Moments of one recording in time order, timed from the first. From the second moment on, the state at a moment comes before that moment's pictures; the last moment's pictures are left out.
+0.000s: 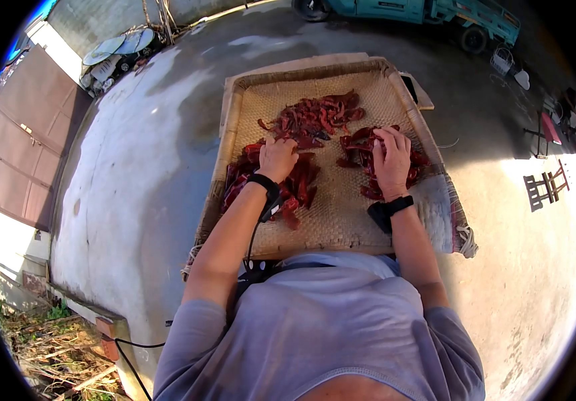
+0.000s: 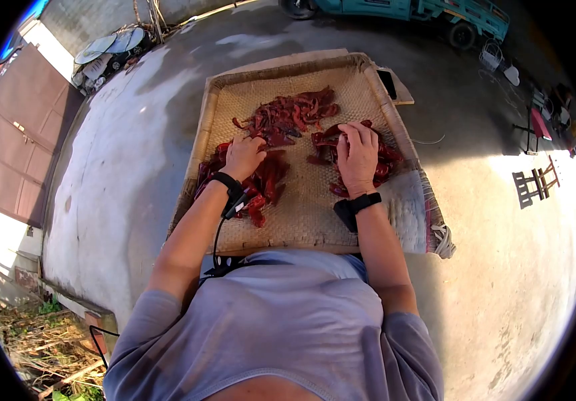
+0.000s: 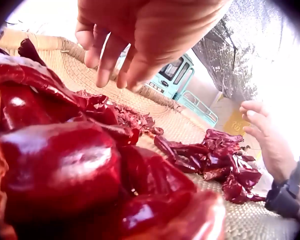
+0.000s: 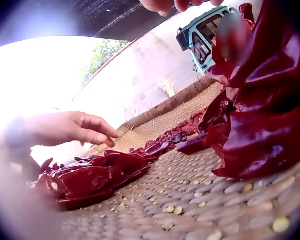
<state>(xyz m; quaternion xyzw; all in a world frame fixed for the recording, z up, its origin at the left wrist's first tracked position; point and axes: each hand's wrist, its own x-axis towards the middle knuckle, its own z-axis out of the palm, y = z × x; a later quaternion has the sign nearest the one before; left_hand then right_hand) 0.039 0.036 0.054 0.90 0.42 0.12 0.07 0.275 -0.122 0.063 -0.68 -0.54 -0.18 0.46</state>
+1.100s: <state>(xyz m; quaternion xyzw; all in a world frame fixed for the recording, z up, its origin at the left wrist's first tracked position) 0.058 0.016 0.094 0.85 0.49 -0.21 0.04 0.251 -0.130 0.082 -0.61 -0.57 -0.20 0.51</state>
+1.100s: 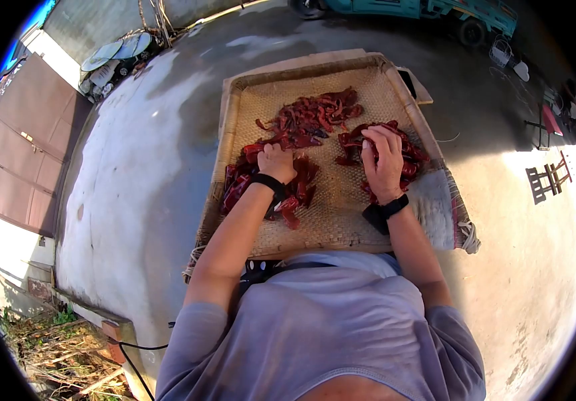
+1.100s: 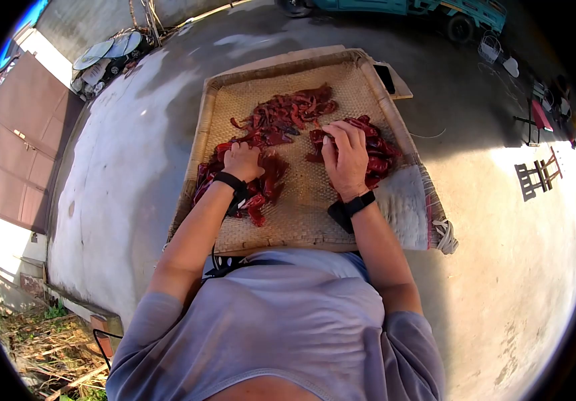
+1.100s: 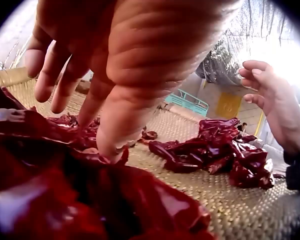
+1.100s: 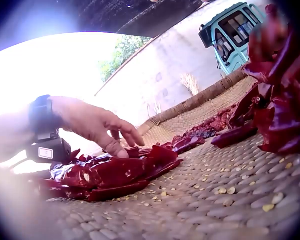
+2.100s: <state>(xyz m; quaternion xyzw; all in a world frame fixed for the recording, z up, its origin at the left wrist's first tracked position) 0.071 -0.052 0.093 0.80 0.33 0.00 0.50 0.285 -0.135 0.074 -0.71 -0.42 -0.24 0.51</state>
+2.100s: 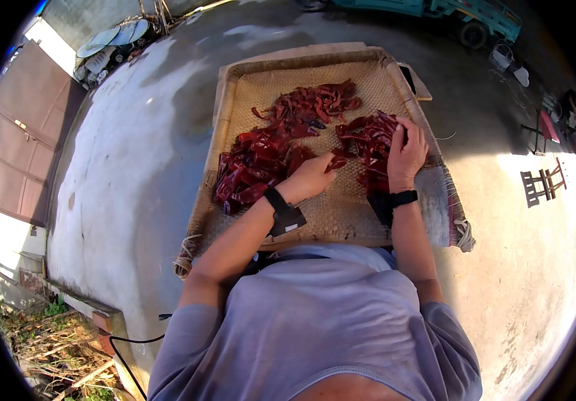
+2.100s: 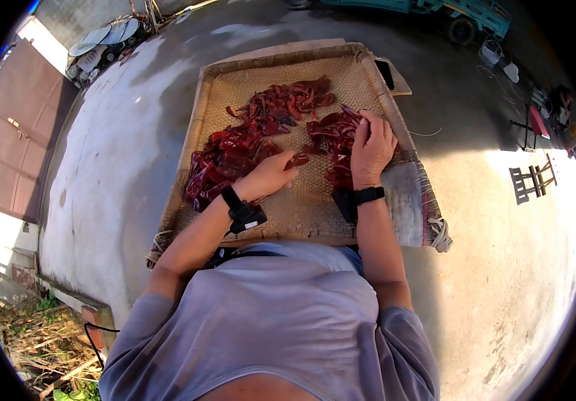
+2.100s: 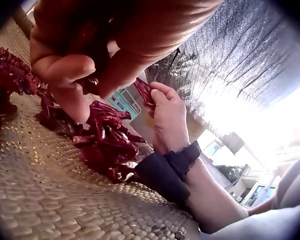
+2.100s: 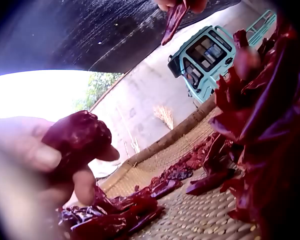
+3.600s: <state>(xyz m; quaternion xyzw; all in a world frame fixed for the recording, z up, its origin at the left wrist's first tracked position) 0.046 -0.023 0.103 0.73 0.44 0.07 0.52 0.258 -0.126 0.066 -0.65 -0.67 -0.06 0.36</state>
